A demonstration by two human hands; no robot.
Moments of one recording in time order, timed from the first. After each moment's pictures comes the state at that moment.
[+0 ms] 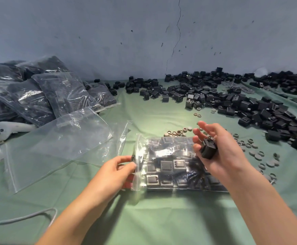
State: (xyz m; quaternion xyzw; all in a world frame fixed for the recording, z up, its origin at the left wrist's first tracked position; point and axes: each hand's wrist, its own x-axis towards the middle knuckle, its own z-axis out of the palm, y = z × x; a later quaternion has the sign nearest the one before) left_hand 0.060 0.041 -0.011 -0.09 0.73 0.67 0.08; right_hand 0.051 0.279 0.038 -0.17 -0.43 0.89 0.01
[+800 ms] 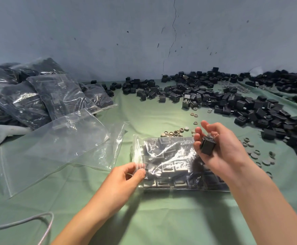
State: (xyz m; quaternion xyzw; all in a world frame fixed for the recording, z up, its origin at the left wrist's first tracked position) left_hand 0.066 0.051 -0.027 0.06 0.84 0.54 0.05; right_hand 0.048 0.293 0.038 -0.18 -0.40 0.90 0.01
